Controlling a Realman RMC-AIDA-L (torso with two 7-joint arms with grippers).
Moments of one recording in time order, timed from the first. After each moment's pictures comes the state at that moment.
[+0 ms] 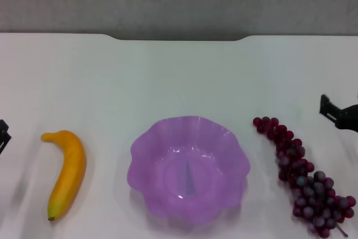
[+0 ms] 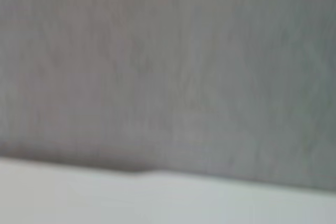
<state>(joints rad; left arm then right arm) -0.20 -2.03 -1.09 -0.26 -0.60 -1.12 2.75 0.14 1.90 1.10 1.05 -2.20 -0.30 -0.43</state>
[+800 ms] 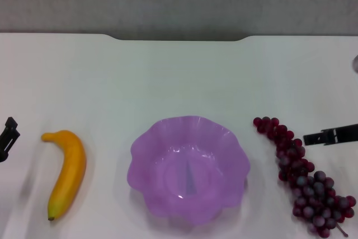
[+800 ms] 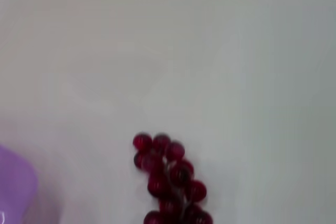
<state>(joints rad) -0.22 -2.03 -1.08 -0.27 -0.60 -1.09 2.76 0.41 2.00 1.71 1.26 -2.63 1.06 -0.22</state>
